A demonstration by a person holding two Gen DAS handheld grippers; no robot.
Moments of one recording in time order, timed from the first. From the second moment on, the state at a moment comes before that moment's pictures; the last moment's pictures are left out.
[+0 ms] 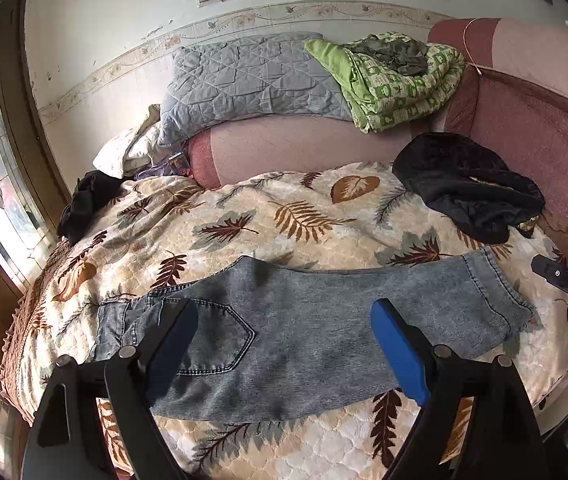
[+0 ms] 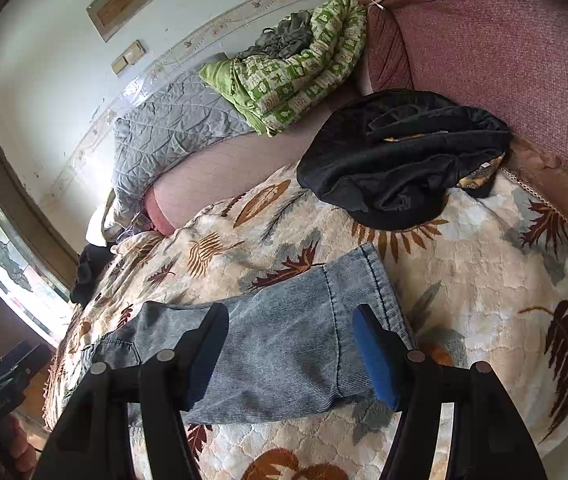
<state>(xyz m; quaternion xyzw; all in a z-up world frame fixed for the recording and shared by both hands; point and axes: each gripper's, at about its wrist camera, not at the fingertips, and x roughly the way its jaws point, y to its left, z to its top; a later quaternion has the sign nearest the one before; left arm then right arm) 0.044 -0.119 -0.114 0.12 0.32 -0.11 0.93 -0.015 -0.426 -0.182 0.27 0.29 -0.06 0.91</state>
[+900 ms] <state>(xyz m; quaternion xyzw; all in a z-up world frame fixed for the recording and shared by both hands) 0.064 -0.124 -0.194 0.14 0.43 -0.10 0.89 0.006 -0.433 -0.215 0.28 0.36 -0.11 0.88</state>
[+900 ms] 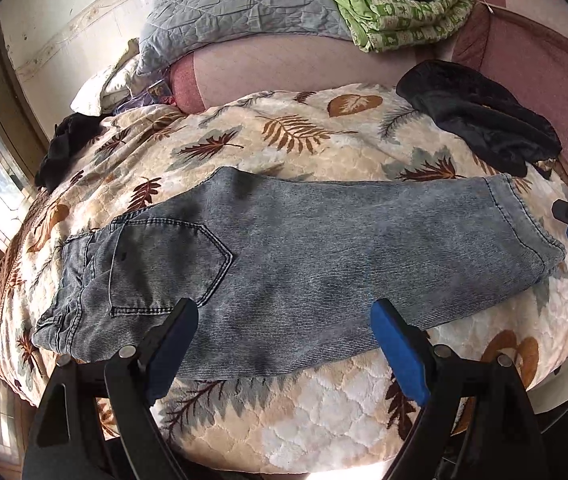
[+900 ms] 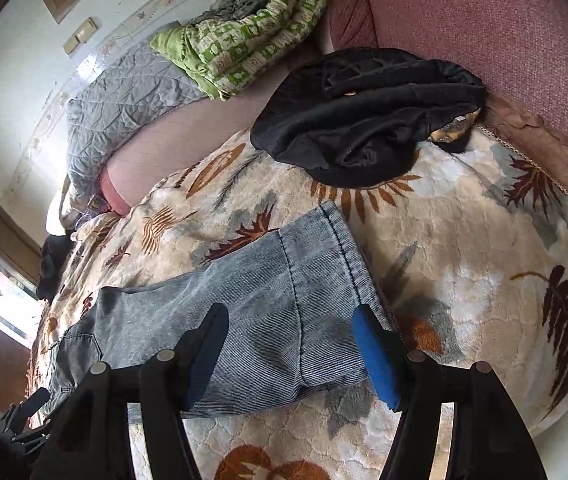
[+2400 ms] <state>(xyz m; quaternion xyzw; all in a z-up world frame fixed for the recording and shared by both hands) 0.056 -0.178 -0.146 0.18 0.39 -0.14 0.89 0.001 -0.418 -0.214 0.26 0.37 -0.10 0.88</state>
